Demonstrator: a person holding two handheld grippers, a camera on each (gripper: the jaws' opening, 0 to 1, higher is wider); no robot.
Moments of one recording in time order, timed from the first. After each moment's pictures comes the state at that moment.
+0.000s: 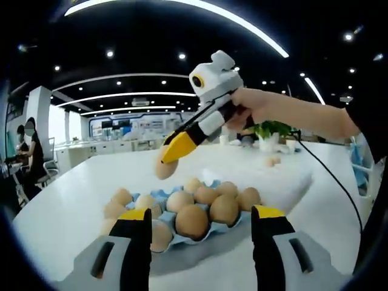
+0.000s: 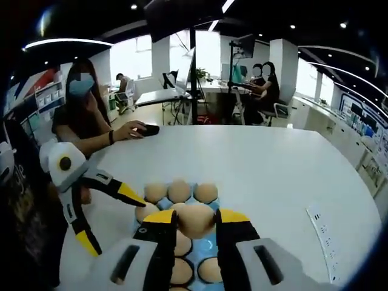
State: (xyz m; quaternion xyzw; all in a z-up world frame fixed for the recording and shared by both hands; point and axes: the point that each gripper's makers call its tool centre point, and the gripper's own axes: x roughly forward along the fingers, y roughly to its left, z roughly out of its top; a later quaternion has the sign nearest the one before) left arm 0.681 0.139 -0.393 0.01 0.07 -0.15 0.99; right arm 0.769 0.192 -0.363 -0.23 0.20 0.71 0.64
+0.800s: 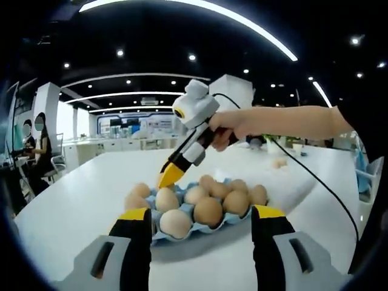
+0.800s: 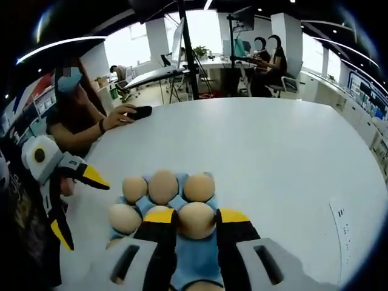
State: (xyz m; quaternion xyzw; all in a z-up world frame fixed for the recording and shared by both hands) left arm 0.657 0.175 -0.390 -0.01 0.07 -0.11 0.99; right arm 0.784 0.234 -0.420 -0.25 0.28 0.71 0.60
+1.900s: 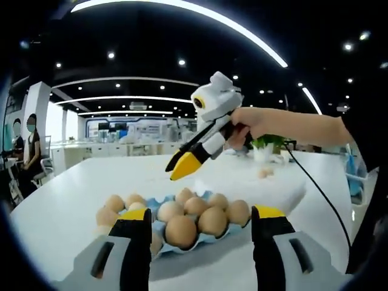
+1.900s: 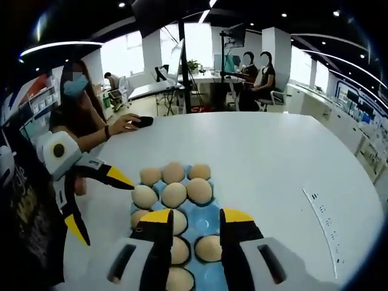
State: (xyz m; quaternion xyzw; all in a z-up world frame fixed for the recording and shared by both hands) left arm 0.681 0.132 -0.378 -0.01 0.05 -0.17 0.98; right arm 0.779 0.148 -0.375 -0.23 0.23 0.68 0.65
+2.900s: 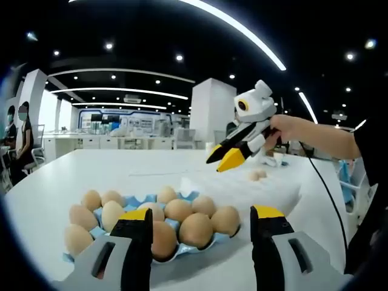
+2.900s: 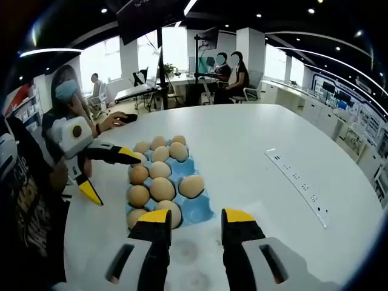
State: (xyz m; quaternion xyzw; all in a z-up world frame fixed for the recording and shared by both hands) left arm 0.695 0.110 -0.386 -0.04 0.07 -0.19 0.98; right arm 0.806 0.034 -0.368 -0.21 0.24 0.62 0.72
